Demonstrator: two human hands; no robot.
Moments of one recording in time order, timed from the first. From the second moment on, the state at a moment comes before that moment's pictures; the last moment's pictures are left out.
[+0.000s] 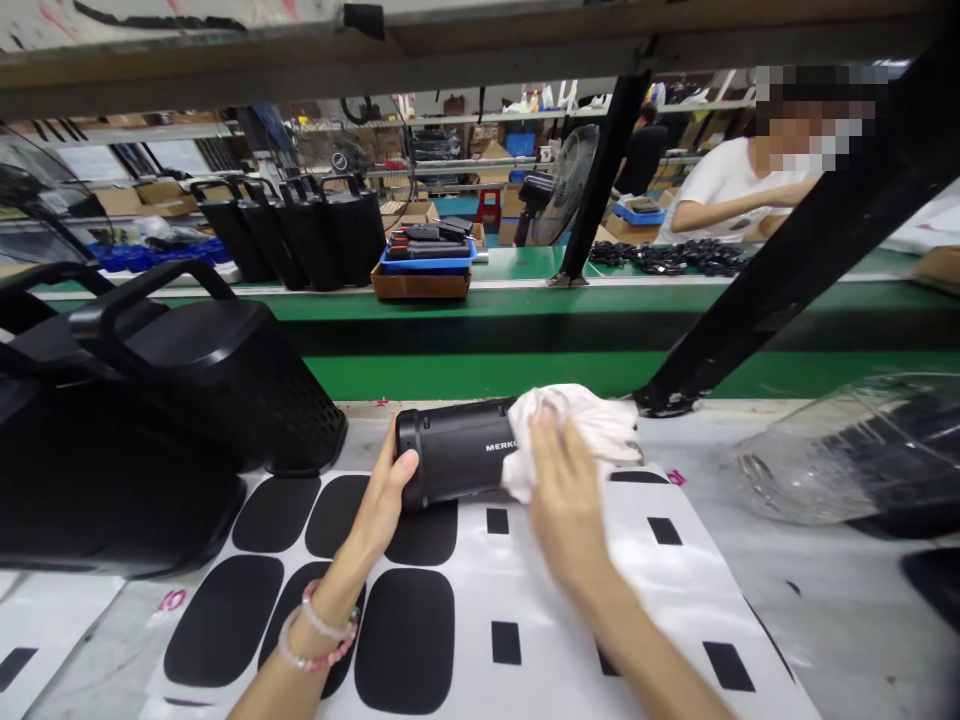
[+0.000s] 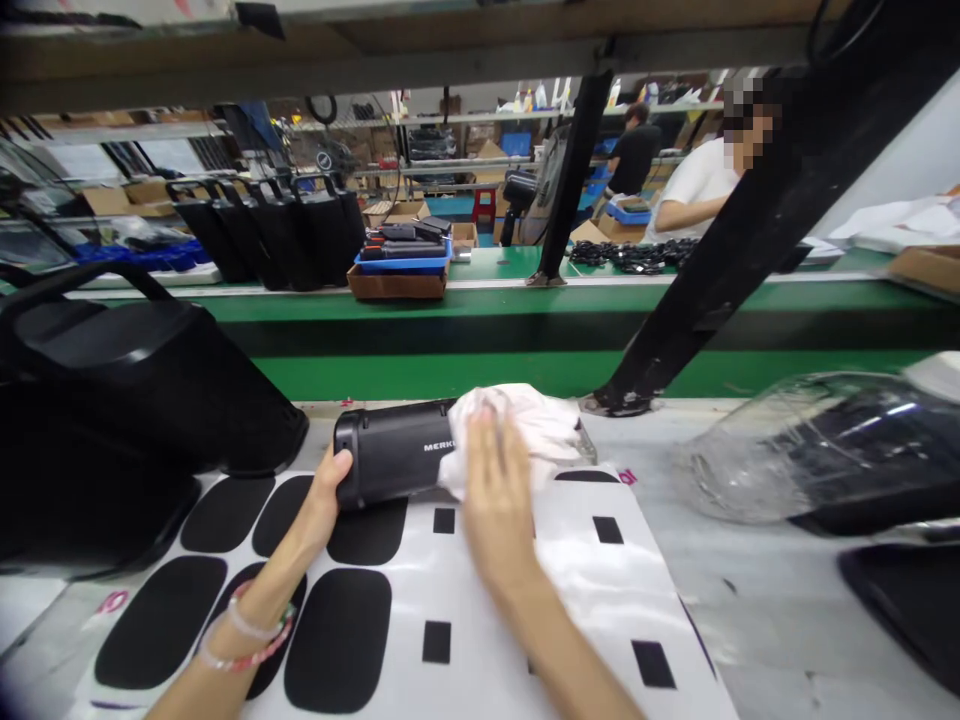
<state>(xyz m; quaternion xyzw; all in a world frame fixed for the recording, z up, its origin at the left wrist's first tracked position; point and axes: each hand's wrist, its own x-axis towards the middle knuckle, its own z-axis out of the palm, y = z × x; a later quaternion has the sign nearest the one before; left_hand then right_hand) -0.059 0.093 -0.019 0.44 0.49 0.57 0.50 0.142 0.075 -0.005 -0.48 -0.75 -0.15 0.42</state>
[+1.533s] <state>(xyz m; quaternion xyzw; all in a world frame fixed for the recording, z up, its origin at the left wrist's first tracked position) -0.075 0.103 -0.050 0.58 0.49 0.53 0.38 0.161 0.054 -0.014 -0.49 -0.77 -0.12 0.40</state>
